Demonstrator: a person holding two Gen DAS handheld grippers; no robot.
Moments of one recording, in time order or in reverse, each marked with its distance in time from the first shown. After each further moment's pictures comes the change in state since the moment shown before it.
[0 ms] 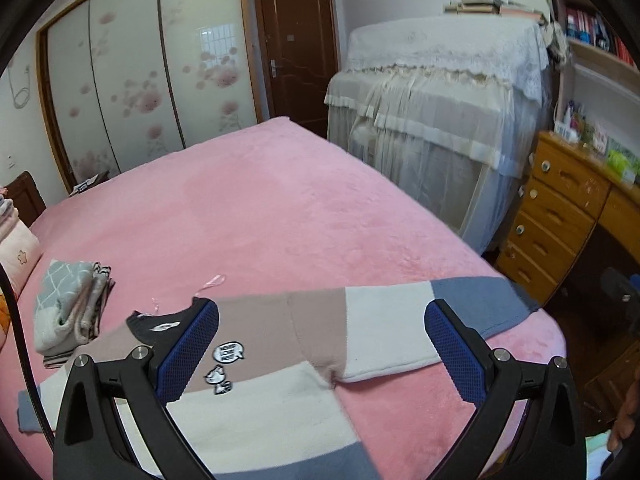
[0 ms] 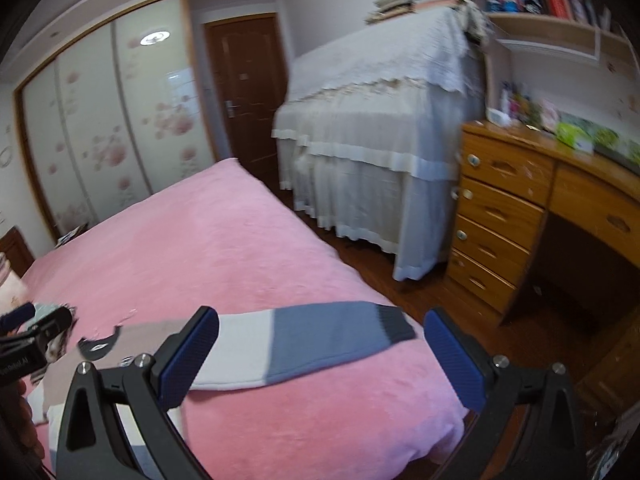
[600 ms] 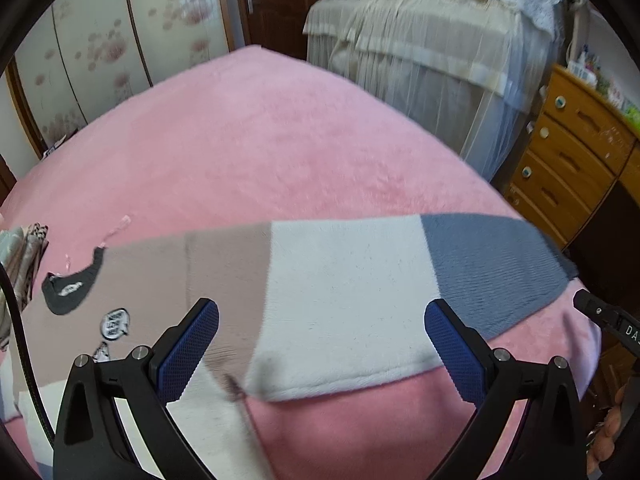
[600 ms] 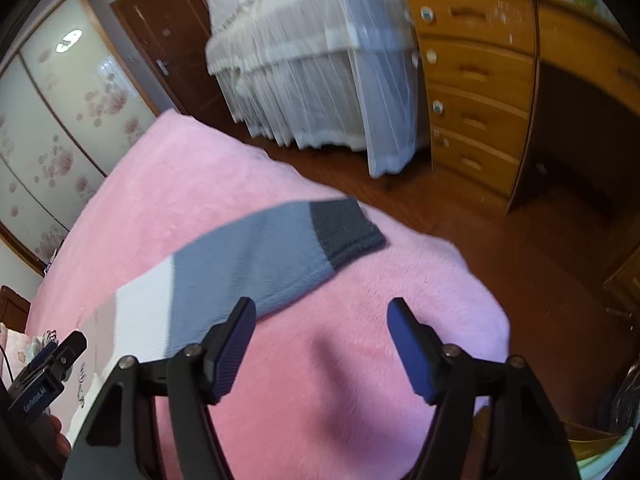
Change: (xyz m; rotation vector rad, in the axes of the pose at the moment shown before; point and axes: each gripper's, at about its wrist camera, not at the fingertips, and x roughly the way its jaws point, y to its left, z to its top) left arm 0.165 -0.080 -0.047 0.005 0.252 -0.050; right arm 0.168 -0.082 -0.072 0.269 0.361 -0.009
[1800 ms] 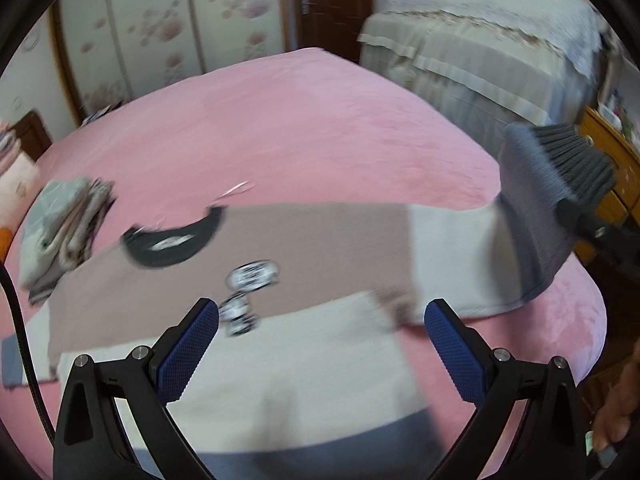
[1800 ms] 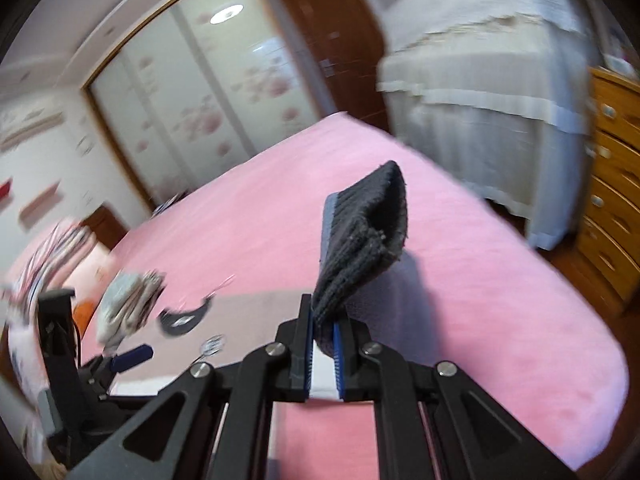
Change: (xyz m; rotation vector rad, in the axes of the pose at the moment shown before) left arm -0.093 0.154 -0.052 -0.138 -0.032 0.076; right arm -0.067 0.212 -0.041 -0.430 -0.102 0.478
